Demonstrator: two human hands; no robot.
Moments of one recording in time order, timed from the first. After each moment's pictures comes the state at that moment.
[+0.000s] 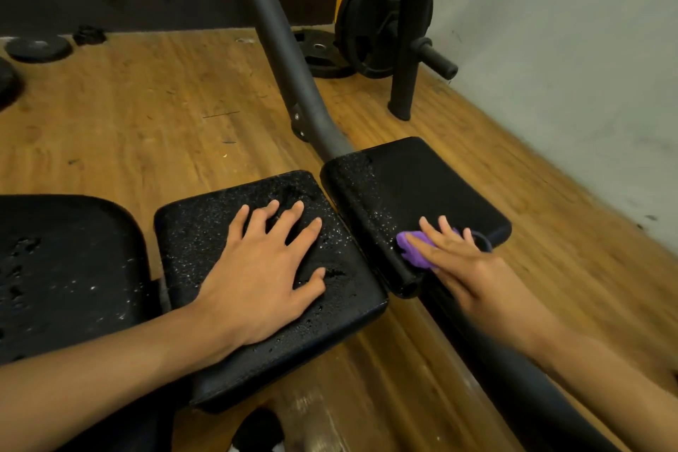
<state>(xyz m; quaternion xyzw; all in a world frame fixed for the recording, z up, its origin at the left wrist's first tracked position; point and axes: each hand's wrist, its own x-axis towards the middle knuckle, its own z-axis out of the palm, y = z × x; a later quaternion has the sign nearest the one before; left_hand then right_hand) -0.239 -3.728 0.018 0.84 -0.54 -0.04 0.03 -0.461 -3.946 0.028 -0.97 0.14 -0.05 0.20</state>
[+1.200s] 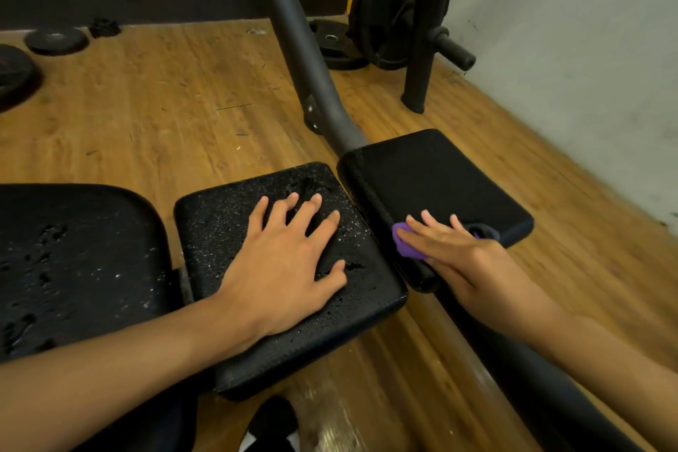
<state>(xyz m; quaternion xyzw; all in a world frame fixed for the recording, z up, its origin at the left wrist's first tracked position) -0.241 -3.729 0.018 0.84 -0.53 -0.04 0.03 -0.435 -3.932 0.030 -0.98 0.09 -0.05 0.18</state>
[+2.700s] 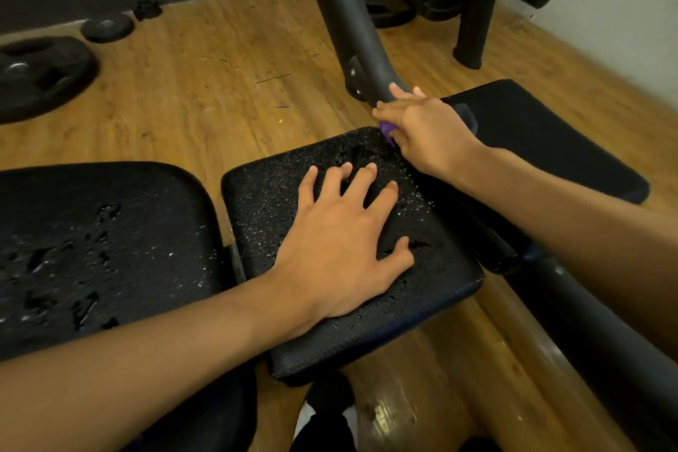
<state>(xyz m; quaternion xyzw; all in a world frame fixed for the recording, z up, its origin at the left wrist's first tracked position) -0.239 -3.733 0.016 0.84 -0.54 -0.02 0.04 -0.237 -3.963 0.007 -0.99 0.11 -0.07 0.11</state>
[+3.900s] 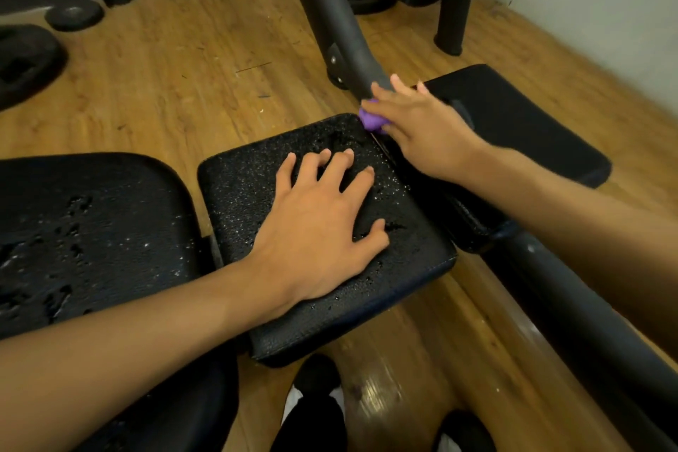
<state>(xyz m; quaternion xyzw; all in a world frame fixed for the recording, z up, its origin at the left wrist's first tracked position) -0.240 -3.733 0.013 0.84 -0.54 -0.01 0.05 -0.282 -3.951 0.023 -0.99 0.11 -0.05 0.09</state>
